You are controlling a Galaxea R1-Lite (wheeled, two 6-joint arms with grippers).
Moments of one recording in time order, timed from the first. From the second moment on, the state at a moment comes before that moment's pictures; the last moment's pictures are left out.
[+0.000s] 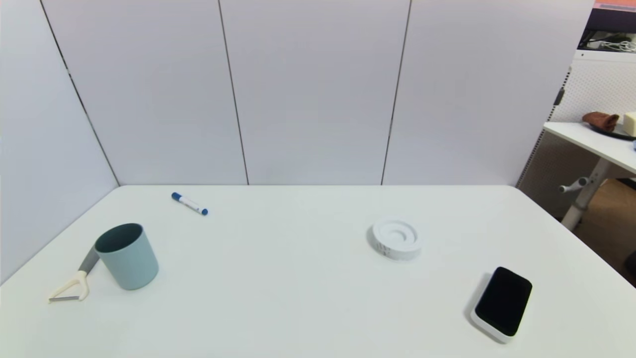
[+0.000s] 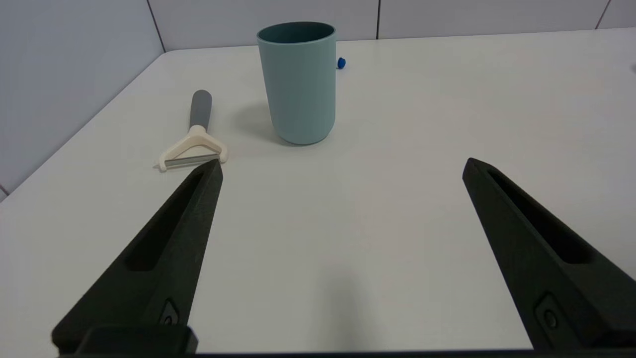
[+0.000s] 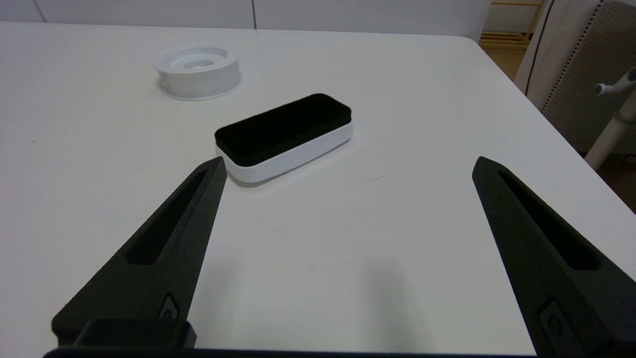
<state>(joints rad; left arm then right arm) -0.01 0.00 0.00 0.00 -0.03 0.06 0.01 0.00 -0.02 0.04 0.01 -0.03</state>
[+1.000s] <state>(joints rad) -0.01 0.00 0.00 0.00 -0.03 0.06 0.01 0.00 -0.02 0.04 0.02 -0.04</state>
